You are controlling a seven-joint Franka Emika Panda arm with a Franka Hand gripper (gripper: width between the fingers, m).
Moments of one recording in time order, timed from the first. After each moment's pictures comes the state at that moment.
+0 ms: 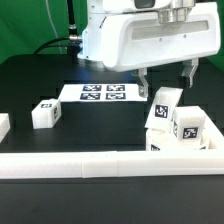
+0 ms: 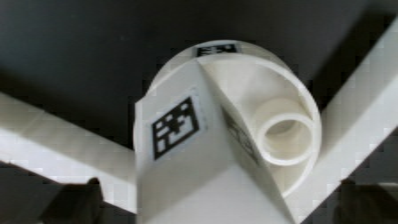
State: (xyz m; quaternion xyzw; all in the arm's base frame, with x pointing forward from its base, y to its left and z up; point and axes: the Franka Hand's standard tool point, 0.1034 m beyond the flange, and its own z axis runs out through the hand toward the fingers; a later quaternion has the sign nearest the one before) arm 0.595 0.066 0.095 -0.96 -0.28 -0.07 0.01
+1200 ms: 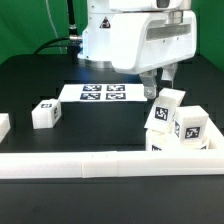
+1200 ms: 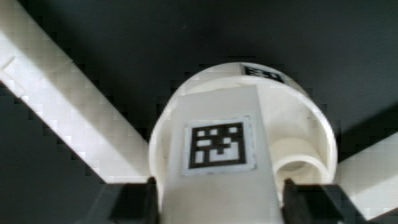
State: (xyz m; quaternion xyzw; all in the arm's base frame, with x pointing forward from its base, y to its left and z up) arm 0.602 0.057 0.094 -0.90 -0.44 -0.06 -0.03
